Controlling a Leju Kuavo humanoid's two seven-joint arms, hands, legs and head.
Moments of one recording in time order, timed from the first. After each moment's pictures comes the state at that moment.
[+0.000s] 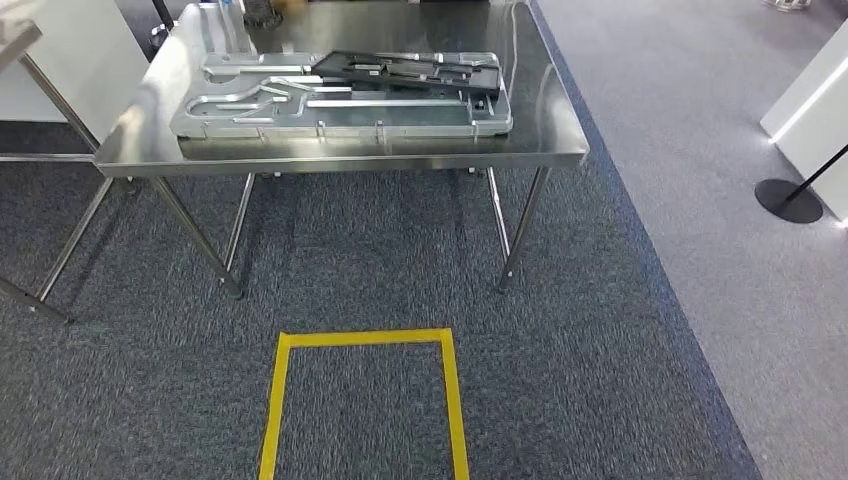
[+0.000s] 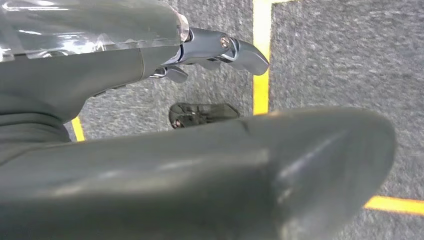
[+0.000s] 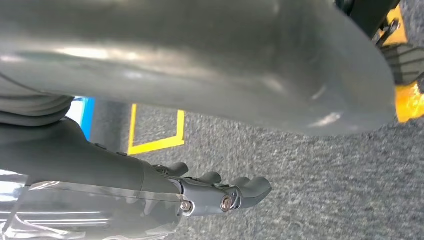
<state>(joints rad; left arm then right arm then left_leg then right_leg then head) -0.06 -0.09 0.71 -0.20 -0.63 -0.09 -0.24 -0.05 0.04 -0.76 -0.19 0.73 0.05 0.08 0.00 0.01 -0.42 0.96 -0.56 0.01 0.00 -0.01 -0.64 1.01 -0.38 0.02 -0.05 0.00</state>
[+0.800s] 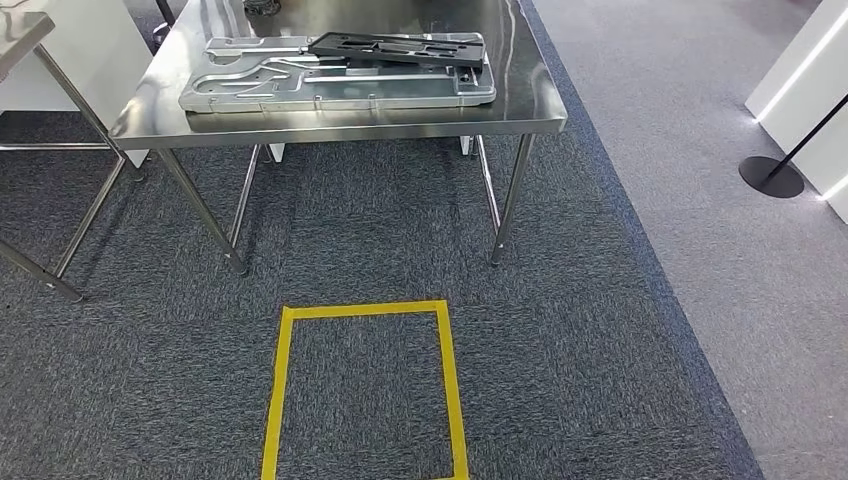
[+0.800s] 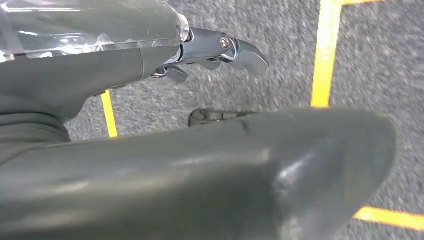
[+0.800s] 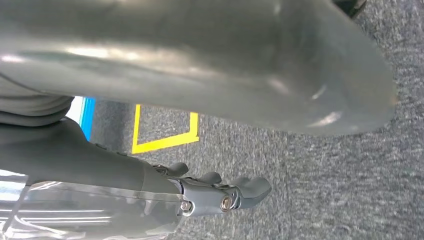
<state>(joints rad) -0.05 -0.09 0.73 -0.20 -0.63 -0.06 -0.23 -0.05 0.04 -0.76 -0.19 0.75 0.05 0.03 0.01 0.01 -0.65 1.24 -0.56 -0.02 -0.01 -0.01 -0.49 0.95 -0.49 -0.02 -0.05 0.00</state>
